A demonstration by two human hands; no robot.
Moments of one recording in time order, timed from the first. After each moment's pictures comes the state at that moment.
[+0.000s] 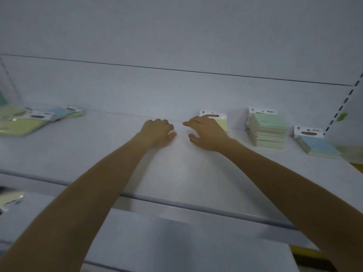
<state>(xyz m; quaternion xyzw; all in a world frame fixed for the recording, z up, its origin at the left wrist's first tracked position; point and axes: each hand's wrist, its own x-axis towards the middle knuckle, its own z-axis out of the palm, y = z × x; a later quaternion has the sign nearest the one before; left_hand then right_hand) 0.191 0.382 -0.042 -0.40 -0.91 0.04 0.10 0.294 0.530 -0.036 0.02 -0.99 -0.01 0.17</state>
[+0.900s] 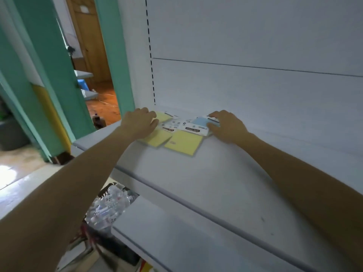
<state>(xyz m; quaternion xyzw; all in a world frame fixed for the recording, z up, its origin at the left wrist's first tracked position) -0.084 -0.034 -0.039 -0.15 -0.98 0.03 0.16 -0.037 0.221 -0.047 0.01 -0.98 0.15 0.13</state>
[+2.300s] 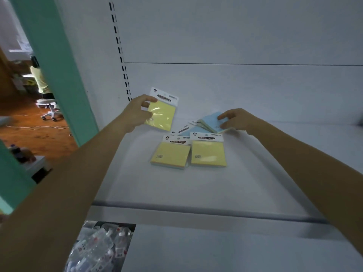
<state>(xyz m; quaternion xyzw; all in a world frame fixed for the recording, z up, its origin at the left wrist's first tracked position) -0.202 -0.048 -0.017 -0.31 -0.80 -0.51 -0.08 -0.042 0.200 -0.031 -0.26 -0.87 0.39 0.12</state>
